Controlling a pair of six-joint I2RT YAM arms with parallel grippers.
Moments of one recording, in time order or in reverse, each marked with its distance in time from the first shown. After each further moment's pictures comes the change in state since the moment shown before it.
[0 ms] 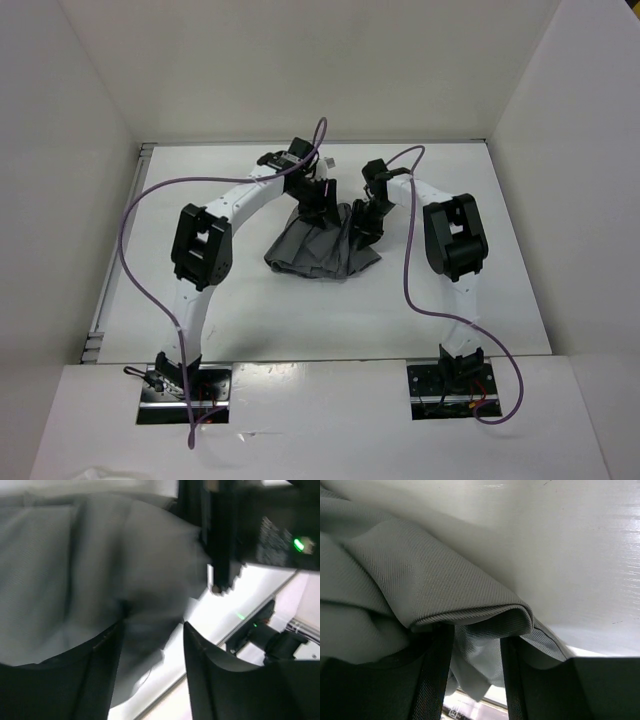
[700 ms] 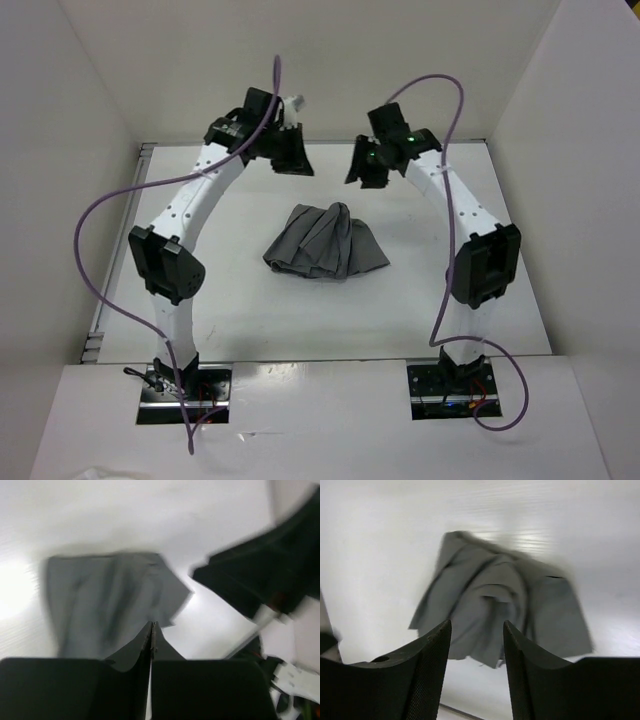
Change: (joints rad) left arm 0.060 -0.180 0.272 -0.137 -0.108 0.023; right arm 0.038 -0.314 0.249 -0.083 0.271 0.029
